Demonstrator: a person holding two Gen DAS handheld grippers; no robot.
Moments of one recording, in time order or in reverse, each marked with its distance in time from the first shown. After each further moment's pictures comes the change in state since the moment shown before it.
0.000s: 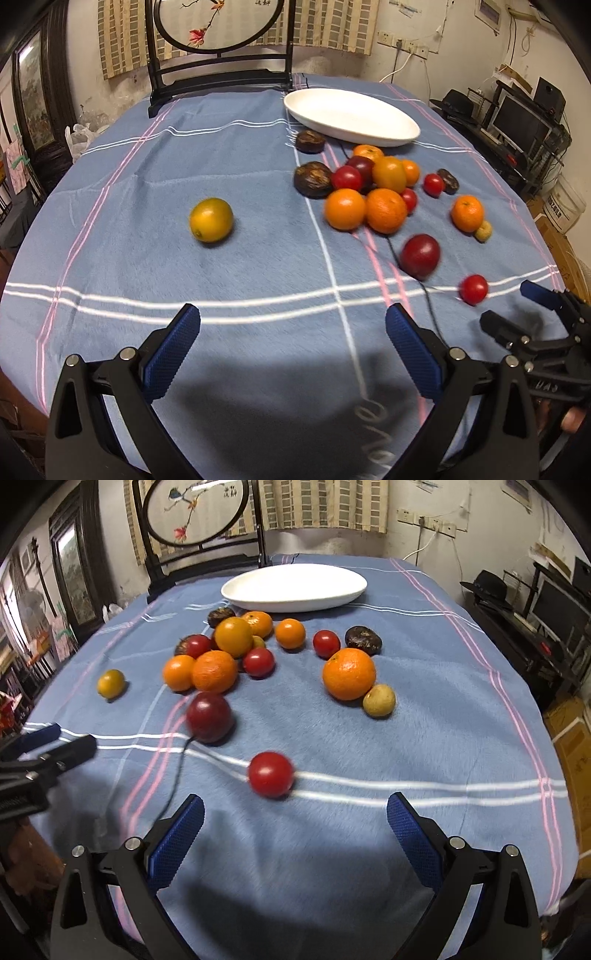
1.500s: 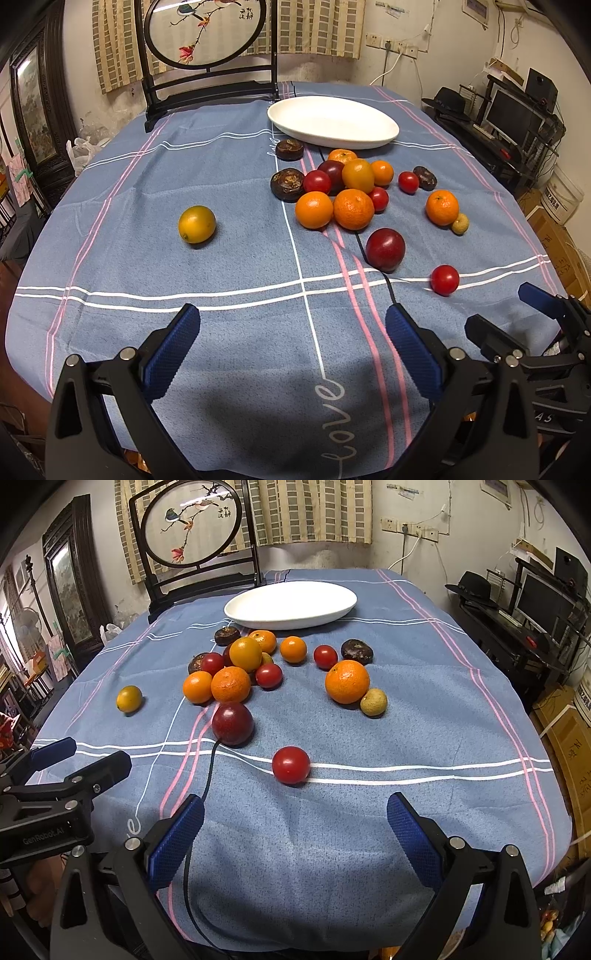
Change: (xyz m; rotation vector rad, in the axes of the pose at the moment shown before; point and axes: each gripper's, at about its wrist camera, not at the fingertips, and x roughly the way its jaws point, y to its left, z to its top) left arm -0.029 -0.035 -0.009 0.039 -0.023 0.017; right arm -0.040 0.013 -0.015 0.066 -0.062 -0.010
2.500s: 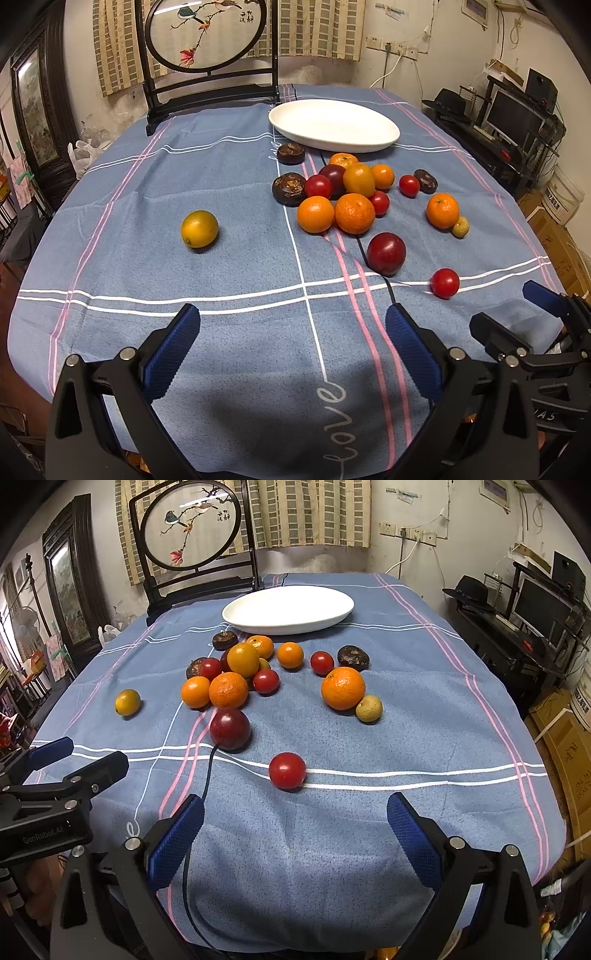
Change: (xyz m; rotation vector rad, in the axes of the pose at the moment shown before) left arm -0.001 0.000 0.004 0.002 -0.008 0.004; right arm -0.003 0.000 0.002 -0.006 -0.012 -0.013
